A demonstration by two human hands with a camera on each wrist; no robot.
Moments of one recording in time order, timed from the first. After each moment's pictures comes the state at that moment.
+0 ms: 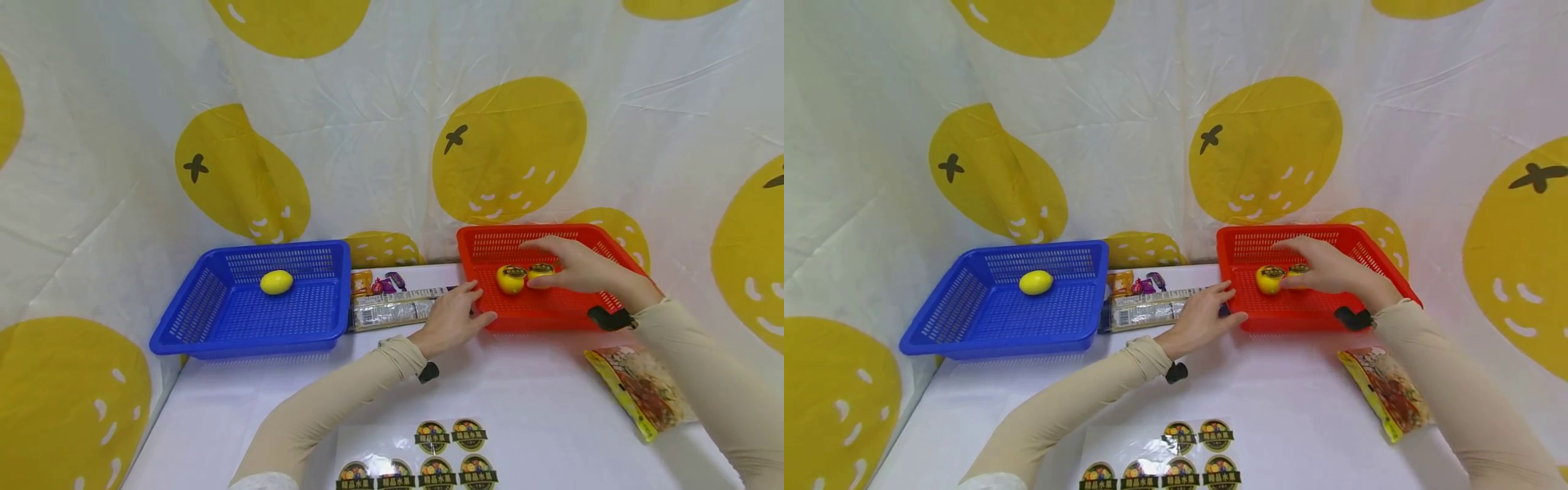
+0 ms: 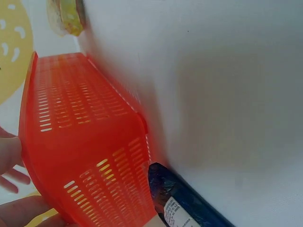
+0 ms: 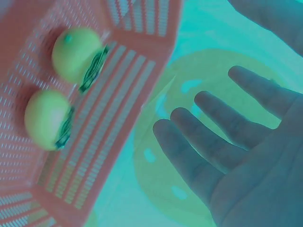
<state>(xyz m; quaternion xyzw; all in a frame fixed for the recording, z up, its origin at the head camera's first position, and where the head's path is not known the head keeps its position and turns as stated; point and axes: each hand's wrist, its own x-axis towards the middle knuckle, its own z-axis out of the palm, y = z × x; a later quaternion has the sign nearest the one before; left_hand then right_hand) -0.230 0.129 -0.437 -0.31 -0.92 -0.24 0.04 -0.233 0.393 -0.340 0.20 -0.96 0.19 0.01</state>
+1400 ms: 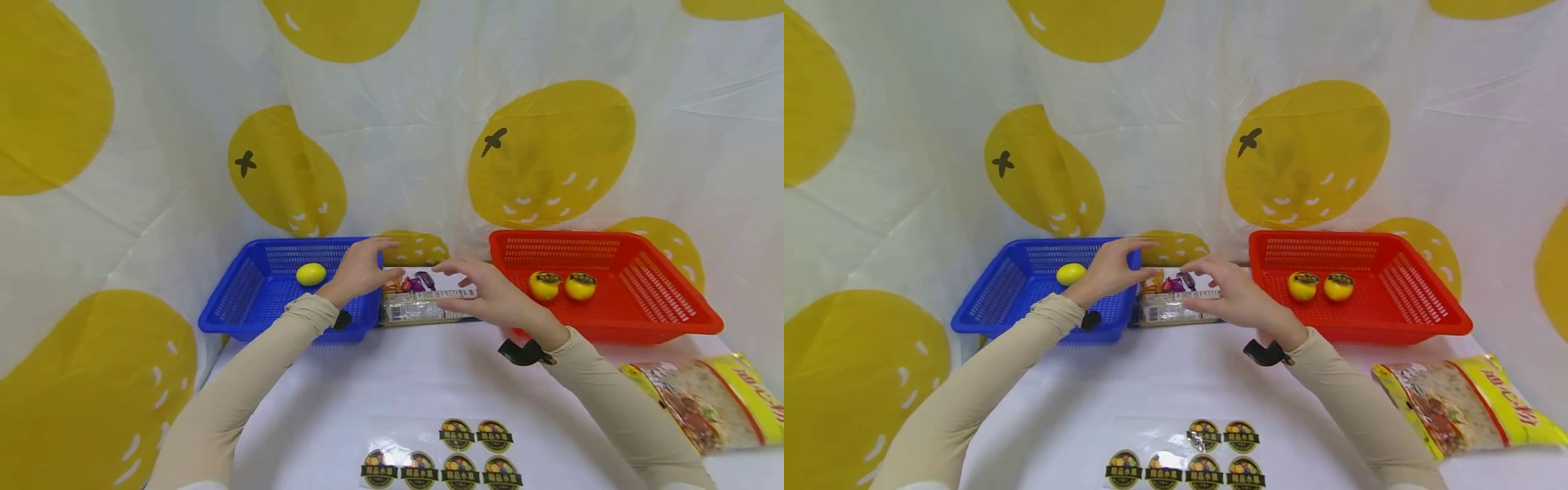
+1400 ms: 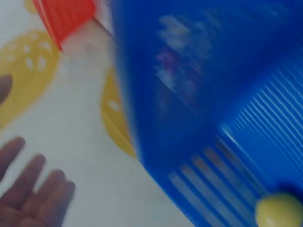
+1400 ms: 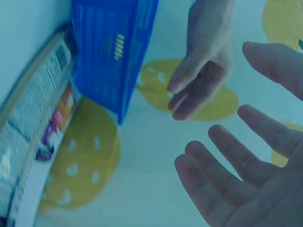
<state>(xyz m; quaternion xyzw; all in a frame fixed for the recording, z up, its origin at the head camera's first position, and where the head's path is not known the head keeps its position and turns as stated) -0.280 -0.063 -0.365 -0.22 -0.94 -0.23 0.11 -0.213 0.210 -0.360 0.35 -0.87 0.34 0.06</state>
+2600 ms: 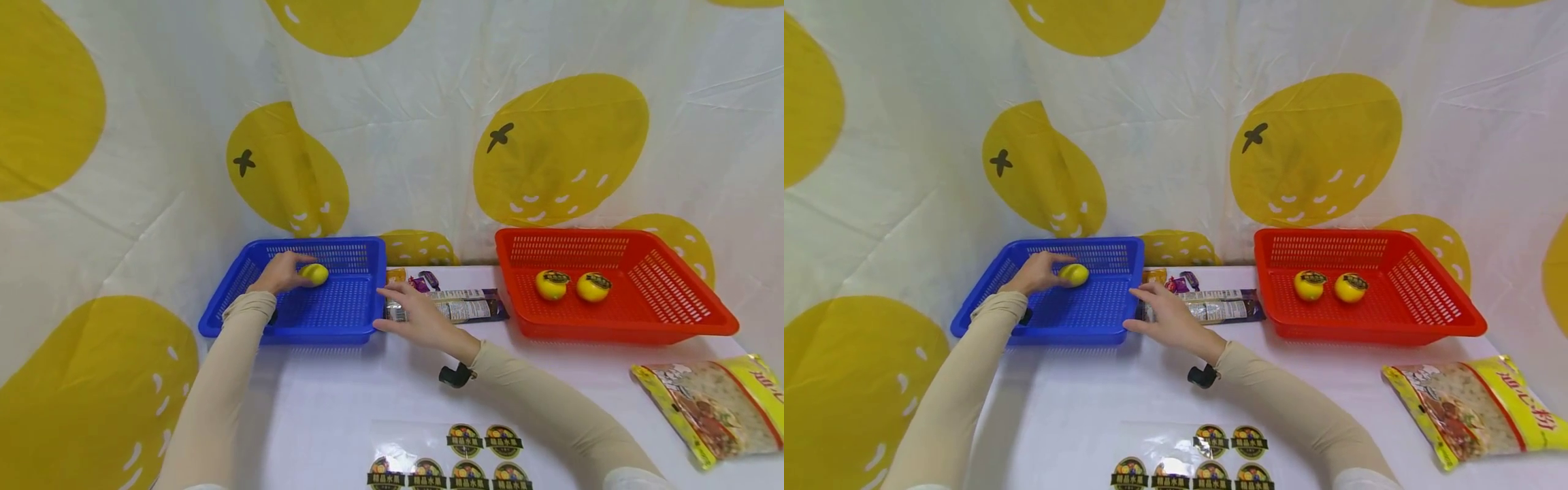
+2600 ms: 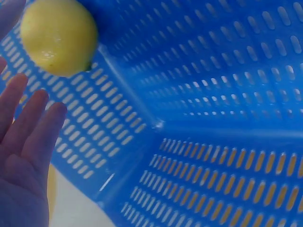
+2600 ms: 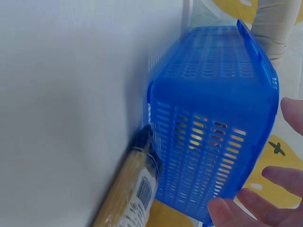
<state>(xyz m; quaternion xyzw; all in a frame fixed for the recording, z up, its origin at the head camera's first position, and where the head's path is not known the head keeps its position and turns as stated) -0.348 -0.246 -0.418 -0.13 -0.97 -0.21 0.00 -0.240 0.092 -0.440 0.32 -0.88 0.35 0.04</state>
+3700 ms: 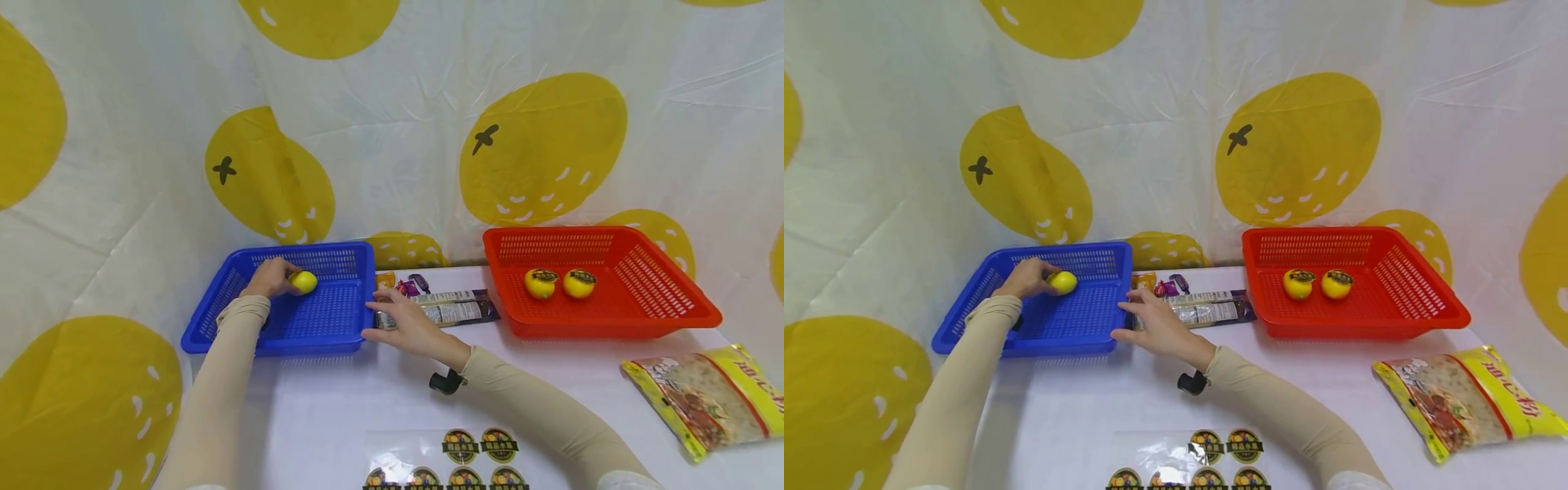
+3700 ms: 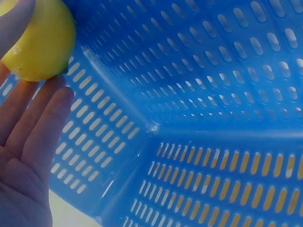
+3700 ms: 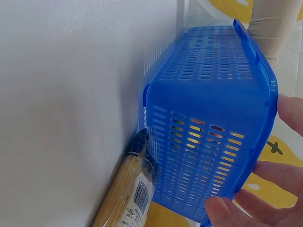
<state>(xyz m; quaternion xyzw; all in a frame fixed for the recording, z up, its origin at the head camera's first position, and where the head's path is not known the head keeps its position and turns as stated) -0.370 -0.249 -0.430 -0.09 -0.98 -0.19 -0.03 -0.238 0.088 -0.442 0.30 -0.89 0.35 0.01</state>
